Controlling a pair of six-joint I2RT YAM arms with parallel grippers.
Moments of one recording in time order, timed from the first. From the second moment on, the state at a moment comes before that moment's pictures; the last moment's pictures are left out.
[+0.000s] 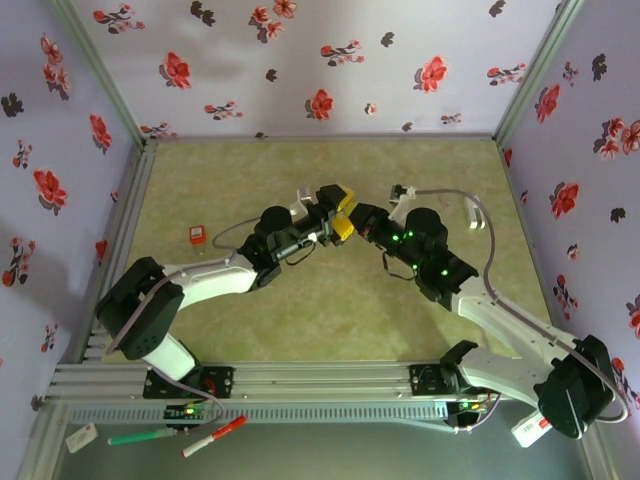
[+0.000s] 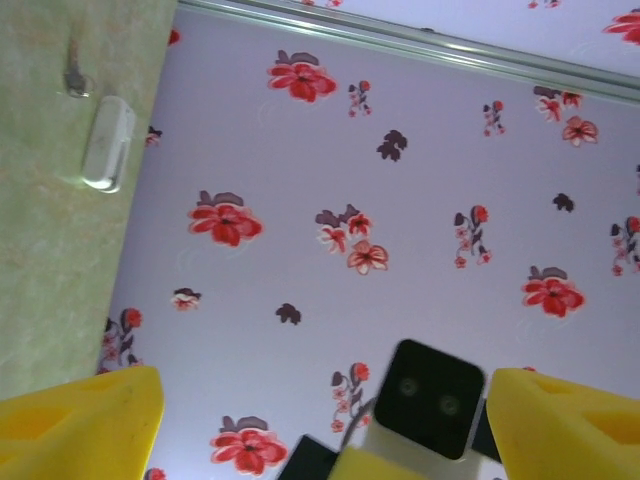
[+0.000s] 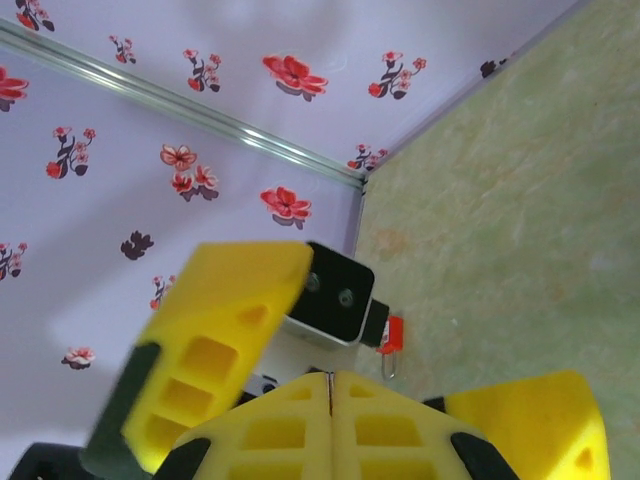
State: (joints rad) left arm -0.85 1.58 0.84 0.80 0.20 -1.77; right arm 0.66 1.03 0.70 0.20 -0.16 1.09
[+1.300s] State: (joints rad) left arm -0.79 1.48 0.80 0.65 0.20 -1.68; right arm 0.67 0.95 0.60 0.22 -0.15 1.09
